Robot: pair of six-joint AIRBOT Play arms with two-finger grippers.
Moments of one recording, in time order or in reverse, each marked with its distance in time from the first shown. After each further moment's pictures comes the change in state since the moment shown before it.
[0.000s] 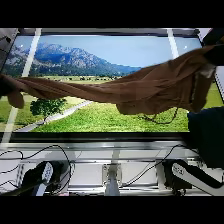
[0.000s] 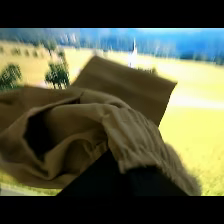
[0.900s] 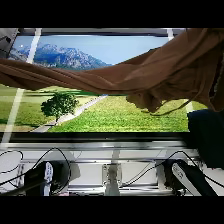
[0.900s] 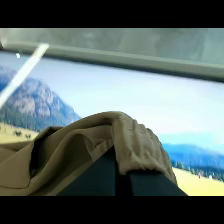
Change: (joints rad) left arm 0.031 0.323 0.024 -0.066 0.172 0.004; right arm 0.000 0.319 0.061 0.118 -0.186 -0.053
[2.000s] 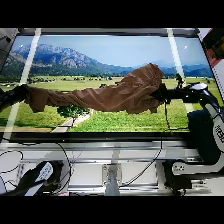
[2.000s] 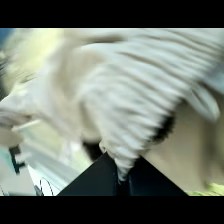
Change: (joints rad) left arm 0.000 -0.530 0.000 -0.120 -0.279 -0.001; right arm -0.001 -0.598 -0.745 0.530 -0.173 -0.044
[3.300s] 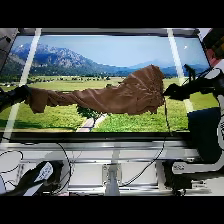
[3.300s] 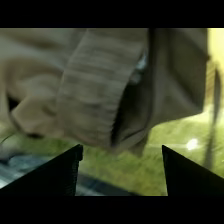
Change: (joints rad) left arm 0.000 -0.032 0.000 0.034 -0.009 0.000; right arm -0.075 -0.028 0.157 -0.451 0.206 -0.009
